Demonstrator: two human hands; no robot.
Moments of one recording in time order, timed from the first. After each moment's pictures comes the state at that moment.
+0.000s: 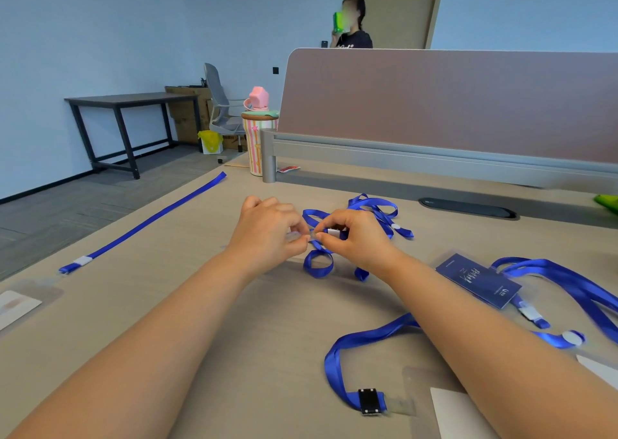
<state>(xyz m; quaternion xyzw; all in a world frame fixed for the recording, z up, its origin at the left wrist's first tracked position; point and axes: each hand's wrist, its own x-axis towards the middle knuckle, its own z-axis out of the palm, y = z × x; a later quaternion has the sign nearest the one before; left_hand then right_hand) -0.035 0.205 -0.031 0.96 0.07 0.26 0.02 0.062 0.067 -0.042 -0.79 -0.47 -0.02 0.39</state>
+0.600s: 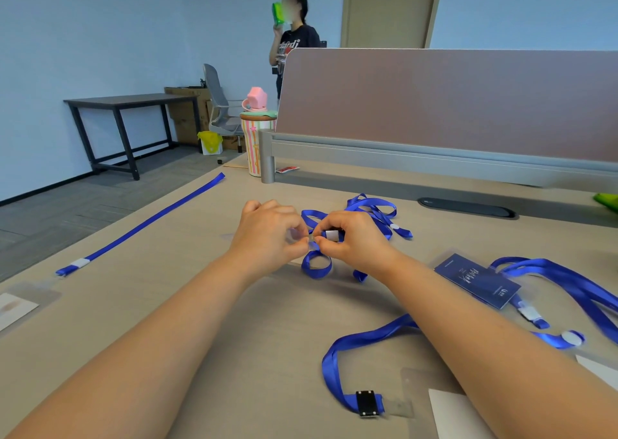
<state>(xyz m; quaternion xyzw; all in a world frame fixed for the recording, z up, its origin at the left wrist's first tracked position) -0.034 0.202 -0.033 0.96 0.06 0.28 0.05 0.063 0.066 -0.042 -0.79 -0.49 -0.03 0.36</state>
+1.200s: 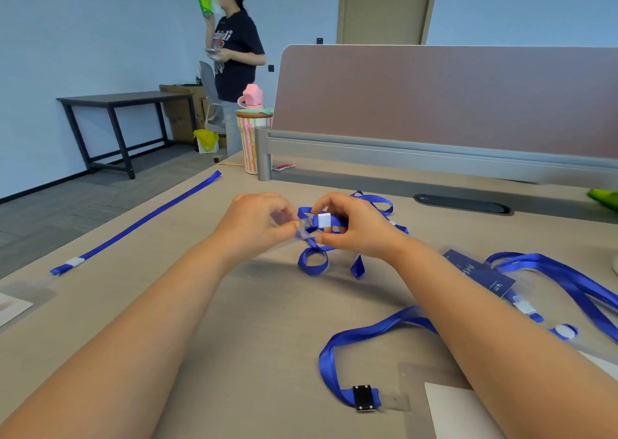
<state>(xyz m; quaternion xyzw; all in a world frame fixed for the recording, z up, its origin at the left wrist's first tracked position) -0.045 0.206 -0.010 0.95 0.07 0.23 0.20 0.072 0.057 -0.027 -0.78 -0.49 0.05 0.39</state>
